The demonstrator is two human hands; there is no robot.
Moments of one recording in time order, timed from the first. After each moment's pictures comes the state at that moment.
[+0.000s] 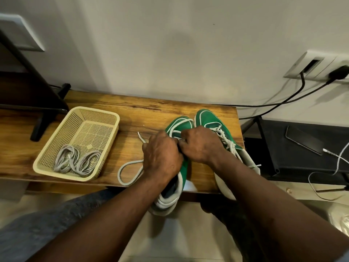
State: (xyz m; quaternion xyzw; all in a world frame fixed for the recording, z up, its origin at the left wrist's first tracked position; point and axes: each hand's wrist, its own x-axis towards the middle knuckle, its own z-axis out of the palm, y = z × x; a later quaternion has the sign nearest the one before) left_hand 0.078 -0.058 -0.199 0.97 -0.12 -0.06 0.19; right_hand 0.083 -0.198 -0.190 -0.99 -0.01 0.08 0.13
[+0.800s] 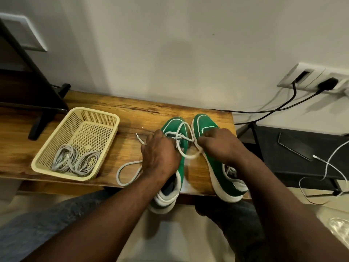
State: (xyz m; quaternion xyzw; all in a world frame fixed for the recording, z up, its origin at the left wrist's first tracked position) left_hand 0.085 -0.059 -0.209 0.97 -0.09 -0.04 0.22; right_hand 0.056 -0.232 -0.136 -0.95 0.12 0.17 0.24
